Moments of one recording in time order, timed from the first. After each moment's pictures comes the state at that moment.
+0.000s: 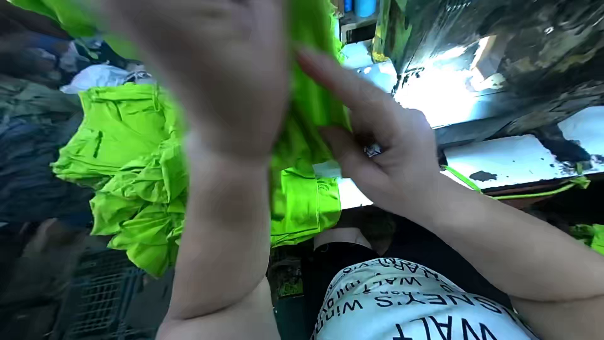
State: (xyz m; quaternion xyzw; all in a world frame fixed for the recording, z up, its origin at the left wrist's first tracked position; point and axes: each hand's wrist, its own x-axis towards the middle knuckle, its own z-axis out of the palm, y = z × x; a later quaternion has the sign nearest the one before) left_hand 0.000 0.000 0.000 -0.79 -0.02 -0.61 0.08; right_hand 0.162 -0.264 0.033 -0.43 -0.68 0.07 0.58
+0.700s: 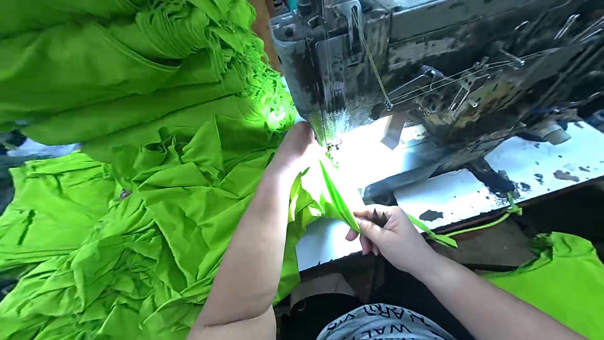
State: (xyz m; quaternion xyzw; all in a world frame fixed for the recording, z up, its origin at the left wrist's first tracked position) left_hand 0.195 -0.059 -0.030 -0.95 -0.19 -0.20 -0.13; right_hand 0.250 -0.327 -0.056 -0.55 -0.39 0.43 0.60
